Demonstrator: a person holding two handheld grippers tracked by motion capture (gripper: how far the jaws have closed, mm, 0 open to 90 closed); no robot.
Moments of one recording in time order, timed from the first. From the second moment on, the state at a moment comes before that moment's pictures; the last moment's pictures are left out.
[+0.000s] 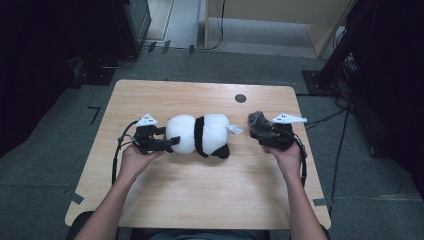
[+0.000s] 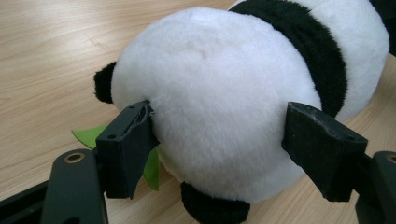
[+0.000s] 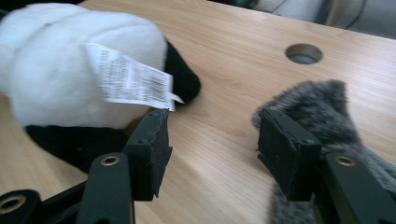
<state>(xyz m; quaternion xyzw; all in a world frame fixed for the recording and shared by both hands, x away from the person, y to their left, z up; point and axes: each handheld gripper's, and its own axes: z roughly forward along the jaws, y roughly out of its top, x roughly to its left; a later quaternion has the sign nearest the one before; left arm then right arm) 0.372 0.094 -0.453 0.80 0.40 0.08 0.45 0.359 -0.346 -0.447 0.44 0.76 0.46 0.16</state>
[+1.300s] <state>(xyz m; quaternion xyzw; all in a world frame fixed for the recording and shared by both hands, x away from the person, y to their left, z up) 0.387 0.081 -0.449 0.79 0.38 0.12 0.46 0.412 -0.384 -0.507 0.50 0.76 0.37 0.18</state>
